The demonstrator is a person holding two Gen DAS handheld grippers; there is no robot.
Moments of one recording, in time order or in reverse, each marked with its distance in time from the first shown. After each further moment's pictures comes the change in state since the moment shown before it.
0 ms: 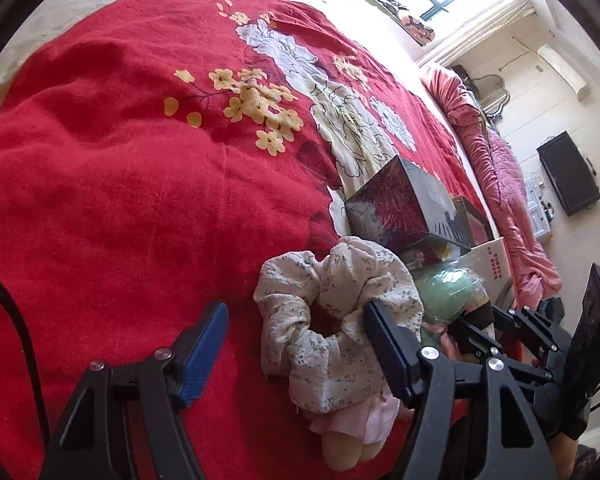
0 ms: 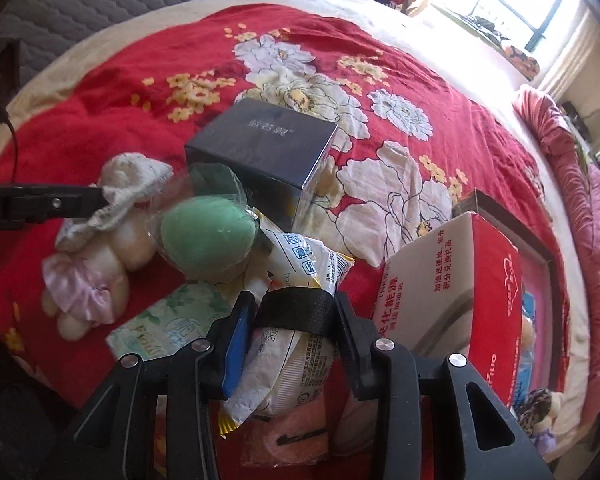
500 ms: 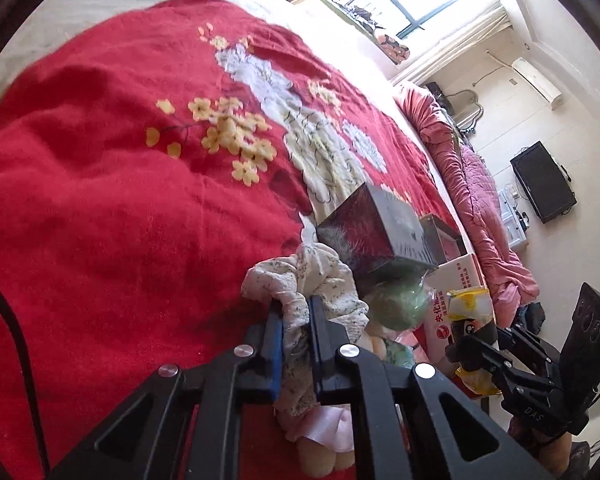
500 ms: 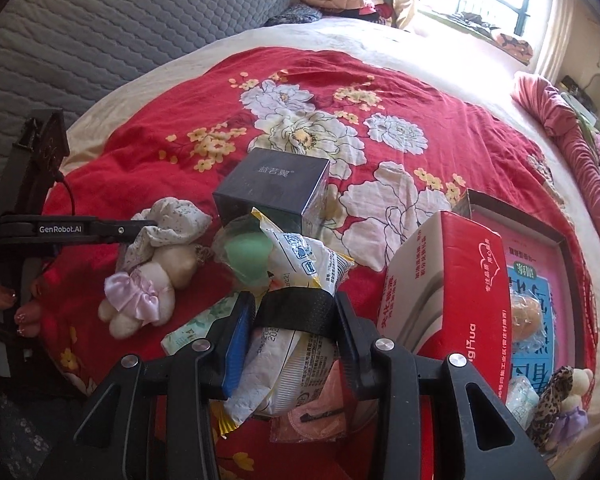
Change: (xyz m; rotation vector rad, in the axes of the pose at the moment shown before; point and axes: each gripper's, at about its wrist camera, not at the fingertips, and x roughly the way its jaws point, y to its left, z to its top) left arm -0.019 -0.011 0.002 0.058 -0.112 -0.063; right arm -0.046 -0.009 -0.015 0.106 -0.110 0.105
